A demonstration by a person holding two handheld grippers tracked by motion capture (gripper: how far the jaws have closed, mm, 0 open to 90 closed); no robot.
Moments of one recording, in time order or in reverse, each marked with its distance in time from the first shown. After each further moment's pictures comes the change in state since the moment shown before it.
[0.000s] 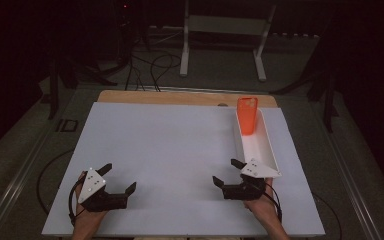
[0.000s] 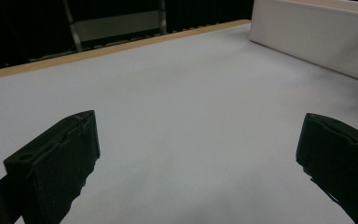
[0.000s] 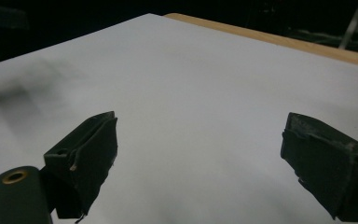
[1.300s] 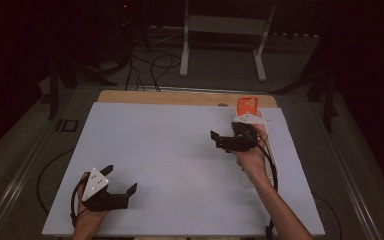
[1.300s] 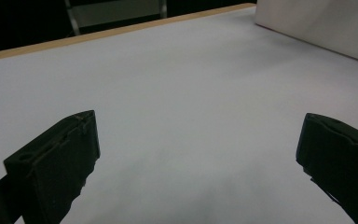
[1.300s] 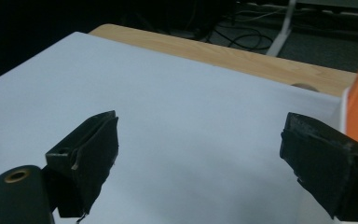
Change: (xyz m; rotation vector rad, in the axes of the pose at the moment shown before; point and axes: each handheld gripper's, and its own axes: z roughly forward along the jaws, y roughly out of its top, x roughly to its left) left arm 0.002 -0.008 0.007 0.057 0.001 -0.004; right arm -0.054 0.089 0.060 0.100 -0.186 0.136
